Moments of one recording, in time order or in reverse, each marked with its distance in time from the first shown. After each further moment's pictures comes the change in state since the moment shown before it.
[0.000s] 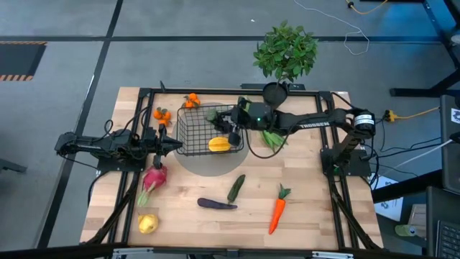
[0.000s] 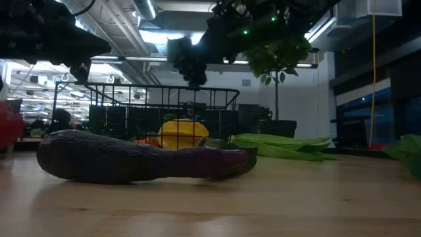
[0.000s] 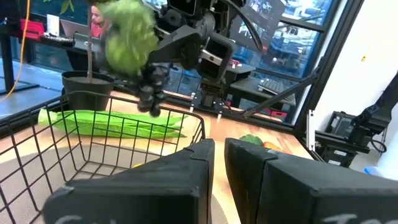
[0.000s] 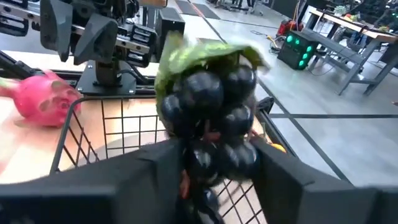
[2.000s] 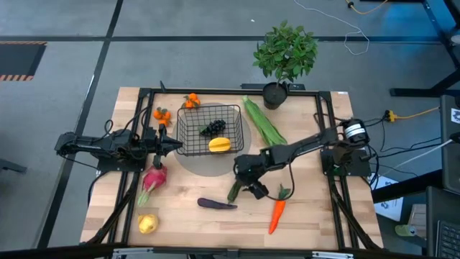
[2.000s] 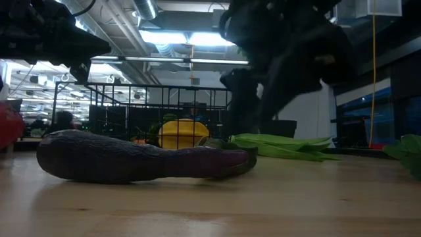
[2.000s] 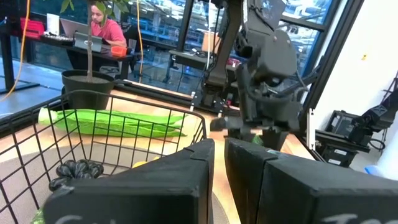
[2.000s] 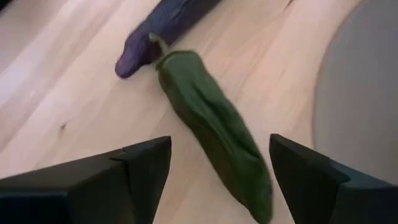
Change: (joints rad) left arm 0.000 0.000 0.000 -0.003 0.000 0.000; right arm 0.355 0.118 0.000 -0.598 -0.281 -0.135
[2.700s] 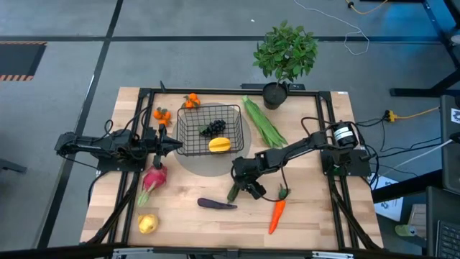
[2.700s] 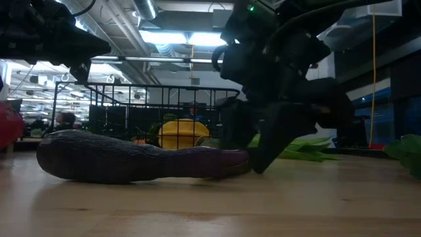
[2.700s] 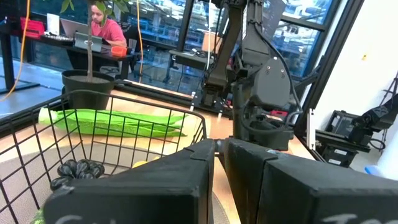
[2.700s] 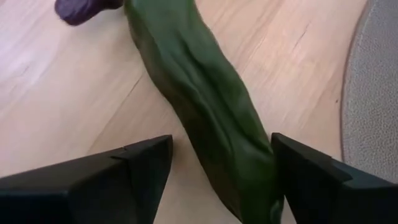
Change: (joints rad) left arm 0.000 0.000 0.000 0.000 0.000 0.000; right arm 0.001 0.122 0.002 0.045 0.051 -0.055
